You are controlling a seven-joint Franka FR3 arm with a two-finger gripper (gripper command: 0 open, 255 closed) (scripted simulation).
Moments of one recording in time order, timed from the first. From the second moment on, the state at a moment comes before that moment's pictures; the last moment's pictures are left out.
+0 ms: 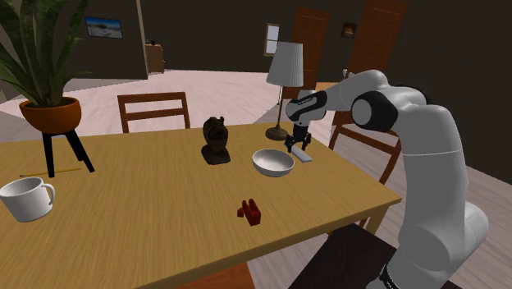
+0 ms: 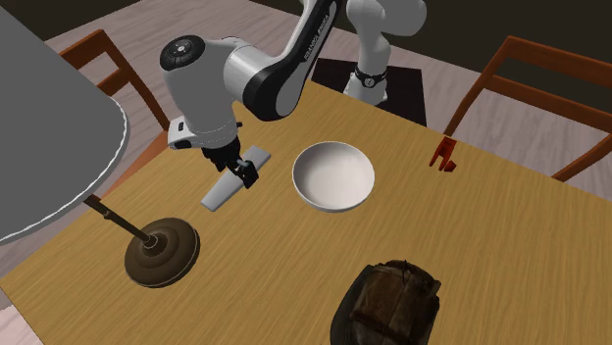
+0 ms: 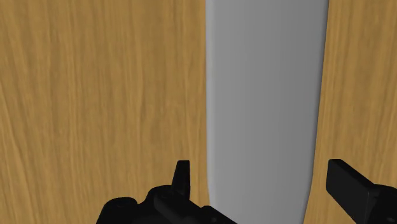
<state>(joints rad) -0.31 0.54 -0.22 -1.58 0.12 2.10 -0.17</state>
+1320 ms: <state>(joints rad) -0.30 0.52 -0.22 -1.56 0.11 2.06 -0.17</state>
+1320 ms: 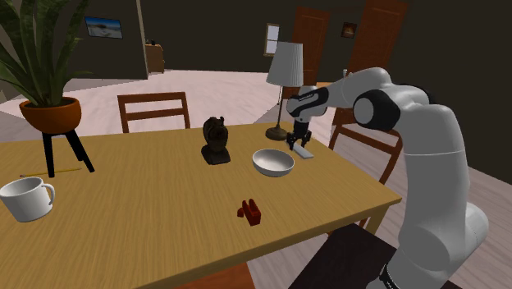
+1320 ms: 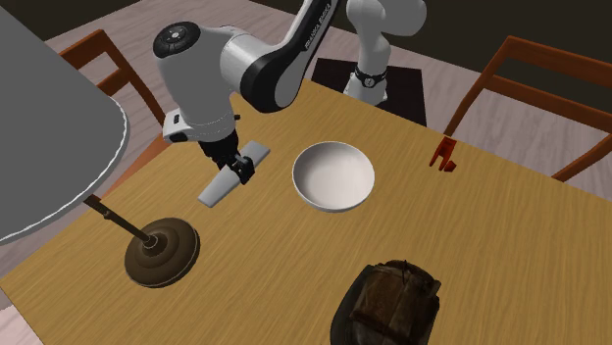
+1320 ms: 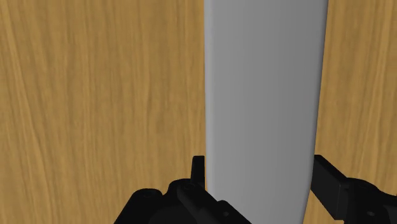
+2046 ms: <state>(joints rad) -0.30 0.48 -0.22 -1.47 0.10 1.93 -0.16</state>
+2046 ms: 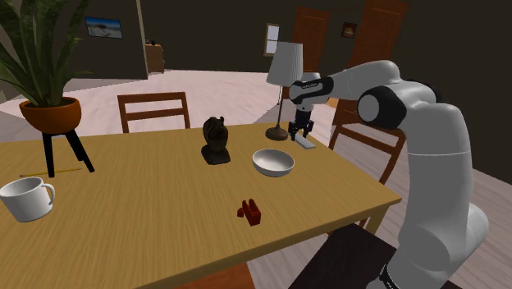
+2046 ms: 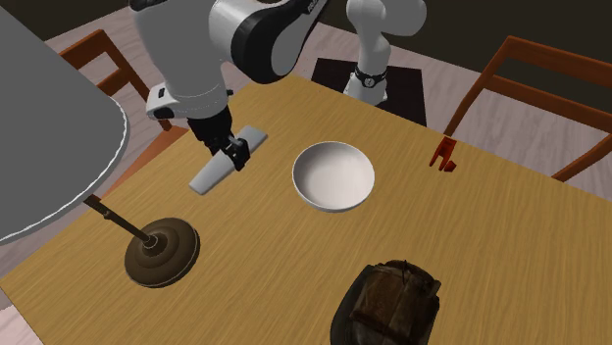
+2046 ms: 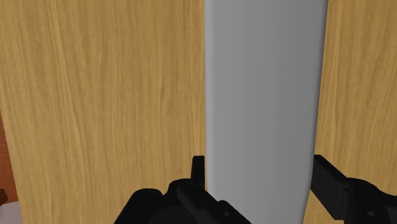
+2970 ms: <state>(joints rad) -0.22 0.22 -0.22 -1.74 0.04 1.95 -0.07</state>
